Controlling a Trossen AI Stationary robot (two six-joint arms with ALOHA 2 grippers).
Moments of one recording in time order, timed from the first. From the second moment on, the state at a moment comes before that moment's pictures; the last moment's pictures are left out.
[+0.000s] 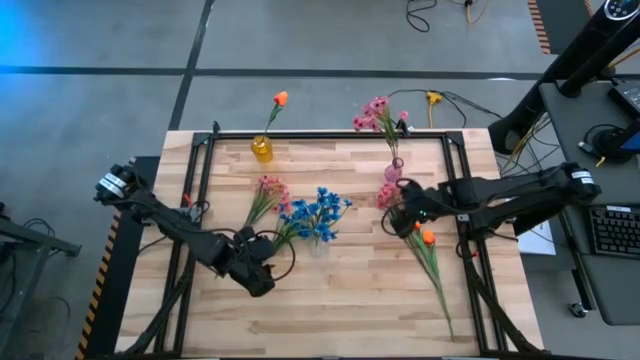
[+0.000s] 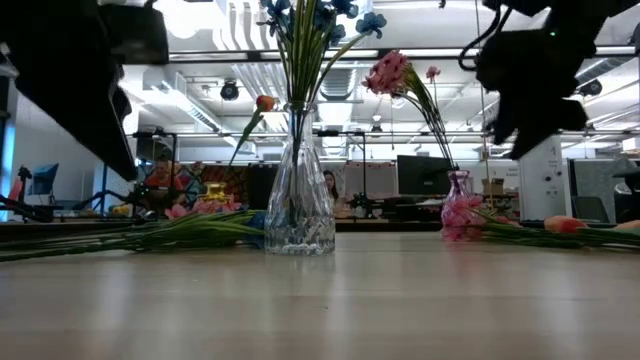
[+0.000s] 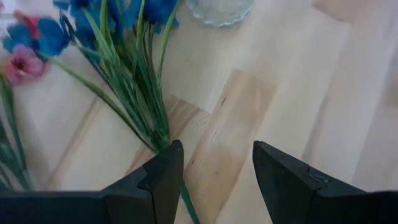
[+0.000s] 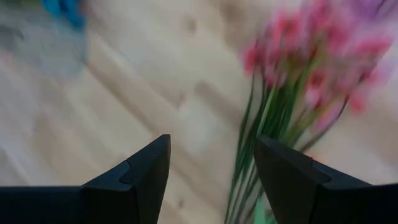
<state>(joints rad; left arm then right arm) -0.57 1.45 0.85 -0.62 -0.41 -0.95 0.04 1.06 0.75 -0.77 0.14 0.91</state>
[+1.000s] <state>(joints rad) -0.63 1.40 1.02 -0.94 -0.70 -0.76 0.35 1.17 0.74 -1.16 -0.13 1.39</state>
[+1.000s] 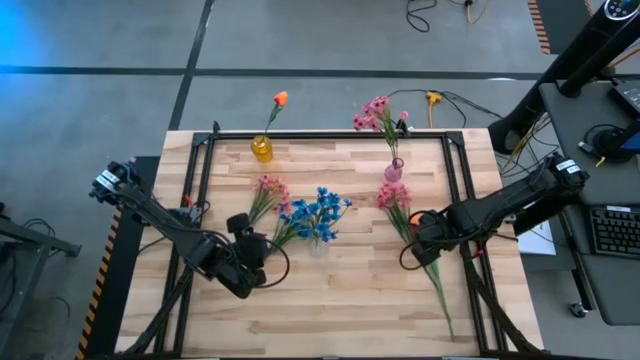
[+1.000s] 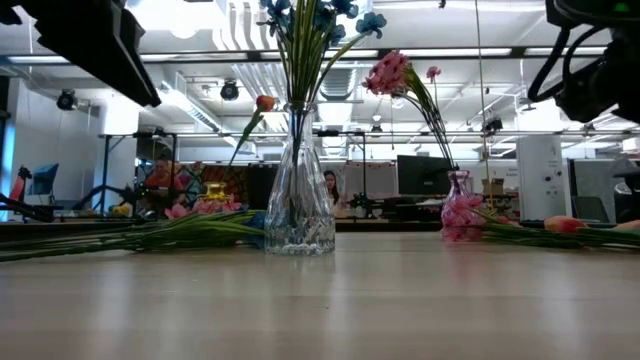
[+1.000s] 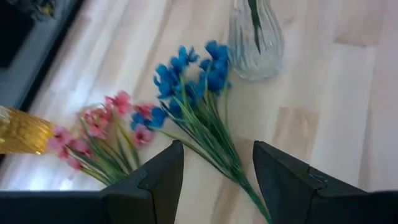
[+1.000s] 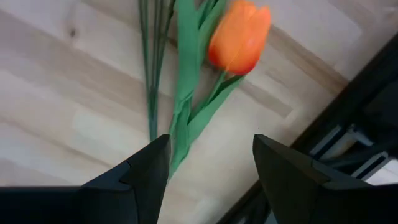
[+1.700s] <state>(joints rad) -0.63 1.36 1.02 -0.93 -0.80 -0.70 0.39 1.30 0.61 -0.97 -0.16 1.41</state>
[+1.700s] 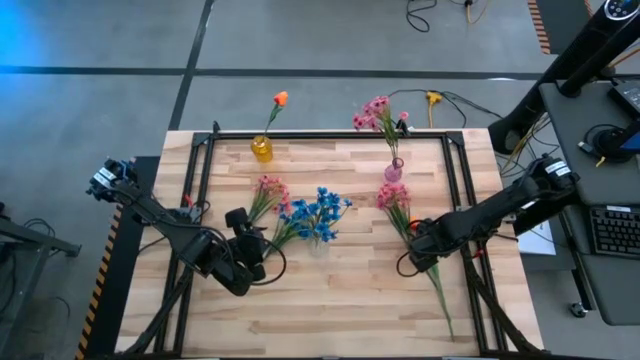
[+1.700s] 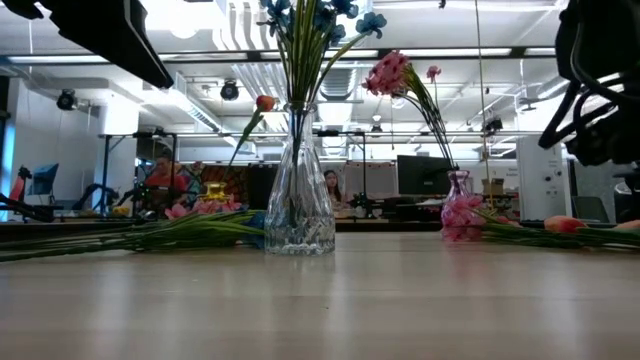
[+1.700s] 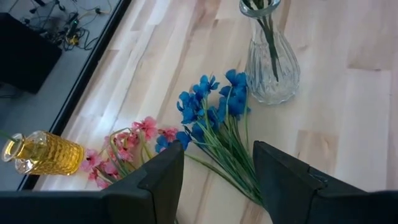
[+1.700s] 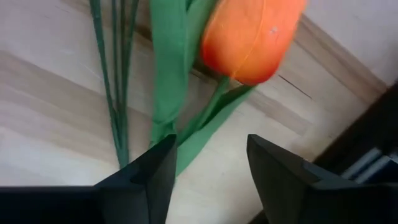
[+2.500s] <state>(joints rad) -0.63 1.36 1.02 -0.92 -0.81 -0.70 0.39 1.30 0.55 -0.85 -0.13 1.40</state>
